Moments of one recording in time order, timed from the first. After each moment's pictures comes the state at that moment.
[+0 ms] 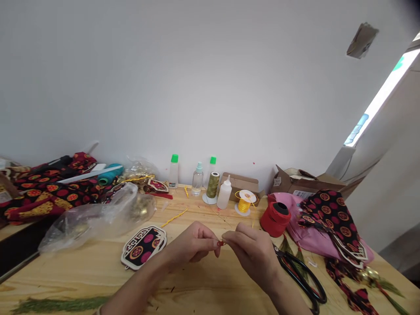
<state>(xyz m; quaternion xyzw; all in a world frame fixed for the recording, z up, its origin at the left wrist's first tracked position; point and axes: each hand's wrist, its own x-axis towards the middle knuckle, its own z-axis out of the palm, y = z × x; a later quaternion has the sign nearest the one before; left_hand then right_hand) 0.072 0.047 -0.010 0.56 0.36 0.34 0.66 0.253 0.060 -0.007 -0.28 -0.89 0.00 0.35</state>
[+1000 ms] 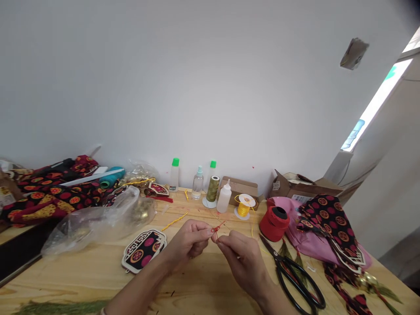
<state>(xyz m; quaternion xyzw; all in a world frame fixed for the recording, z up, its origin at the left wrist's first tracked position) 0.069 0.049 -0.014 0.51 0.34 0.46 0.65 0.237 0.054 -0.017 -0.31 -0.87 0.11 0.37</state>
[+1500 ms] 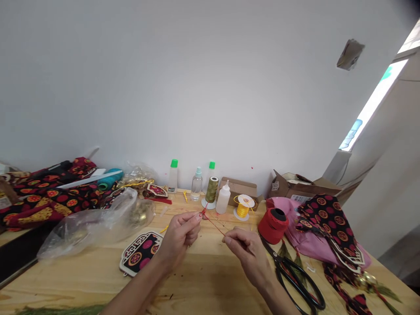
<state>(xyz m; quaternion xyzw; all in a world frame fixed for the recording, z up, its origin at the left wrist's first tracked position) 0.067 0.054 -0.013 0.45 0.36 0.60 0.55 0.241 0.061 -0.011 -0.38 -0.79 0.27 0.40</state>
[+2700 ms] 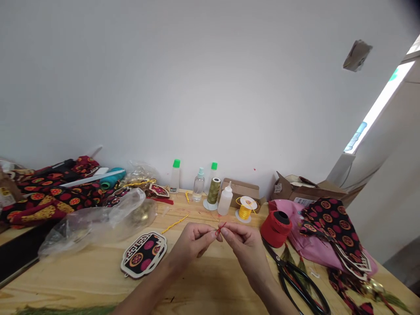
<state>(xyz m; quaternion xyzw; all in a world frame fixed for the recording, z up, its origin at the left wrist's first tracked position) 0.076 0.050 -0.017 0.56 0.41 0.50 0.52 0.218 0.064 -0.001 -0.34 -0.64 0.49 0.49</state>
